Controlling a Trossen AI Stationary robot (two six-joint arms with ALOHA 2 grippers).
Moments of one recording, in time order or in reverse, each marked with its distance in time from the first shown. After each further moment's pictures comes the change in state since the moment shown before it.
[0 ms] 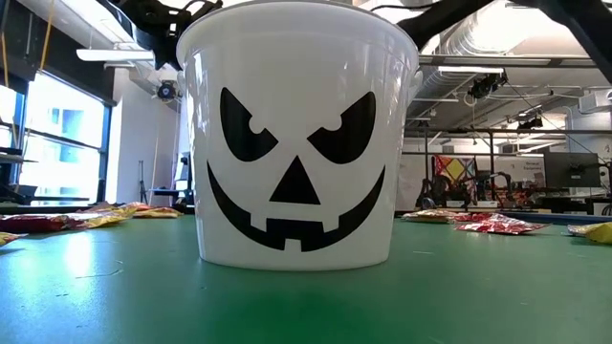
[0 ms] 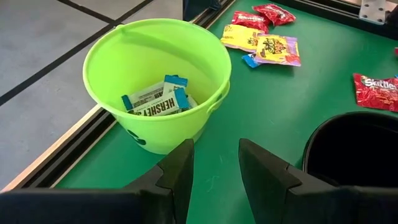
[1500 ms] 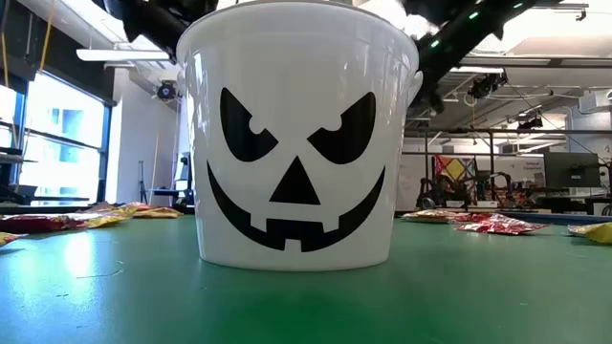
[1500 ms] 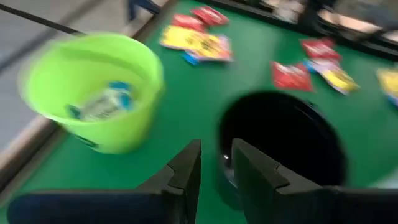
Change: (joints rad) left arm -0.030 -0.220 0.000 -0.226 0.193 0.030; right arm 0.332 -0.711 -0.765 0.434 0.131 -0.134
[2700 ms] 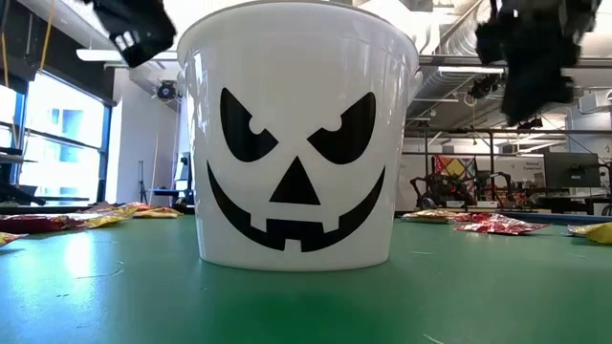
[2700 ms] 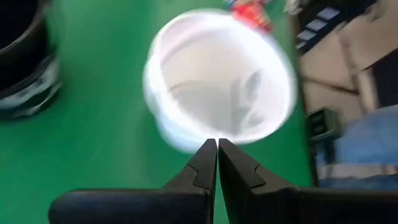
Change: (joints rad) left arm -0.915 0.083 0.000 -0.037 -0.375 -0.580; right arm 0.414 -0.303 -0.087 -0.679 -0.029 0.543
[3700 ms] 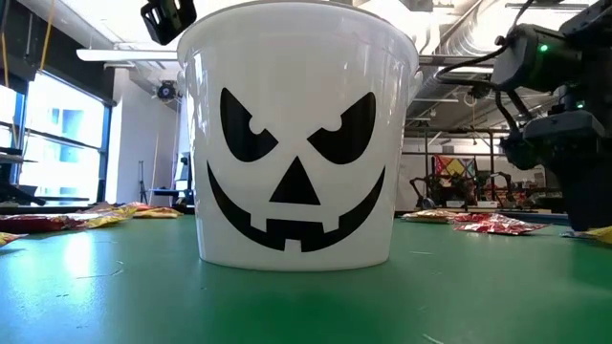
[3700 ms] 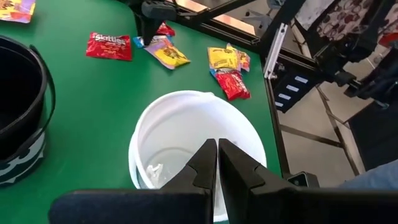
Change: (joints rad) left arm 0.005 0.022 0.000 0.236 -0.099 0.028; right arm -0.028 0.147 -0.404 0.340 -0.269 0.183
